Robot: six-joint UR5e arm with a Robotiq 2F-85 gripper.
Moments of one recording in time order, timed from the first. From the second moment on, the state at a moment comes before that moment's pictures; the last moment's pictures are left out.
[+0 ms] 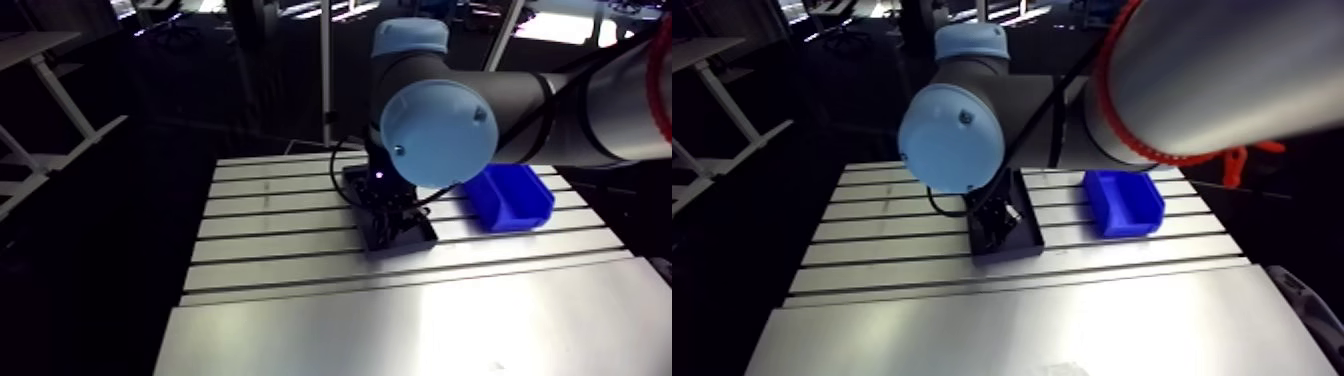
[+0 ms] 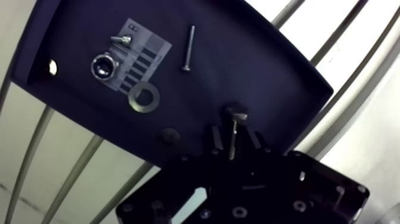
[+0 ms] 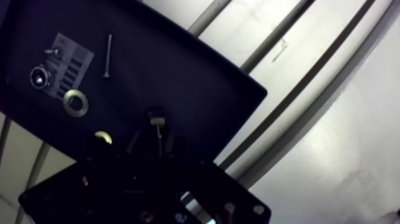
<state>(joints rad) -0.13 -1.23 2.03 -2.27 -1.62 -0.85</state>
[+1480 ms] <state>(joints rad) -0.13 -1.27 1.97 -2.21 -1.62 -0.93</state>
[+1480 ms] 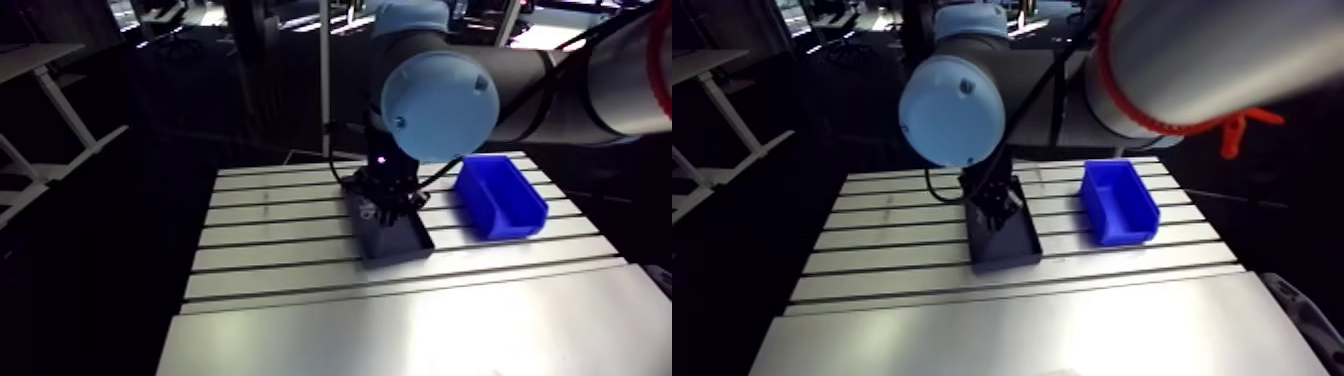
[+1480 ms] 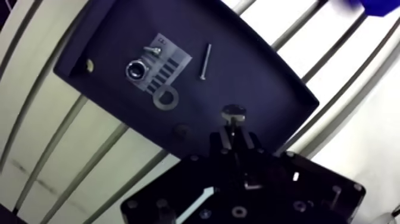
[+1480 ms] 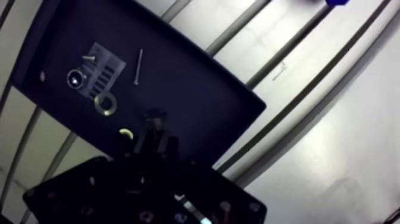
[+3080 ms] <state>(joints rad) -0.34 -1.37 1.57 -1.68 -1.61 -2.81</state>
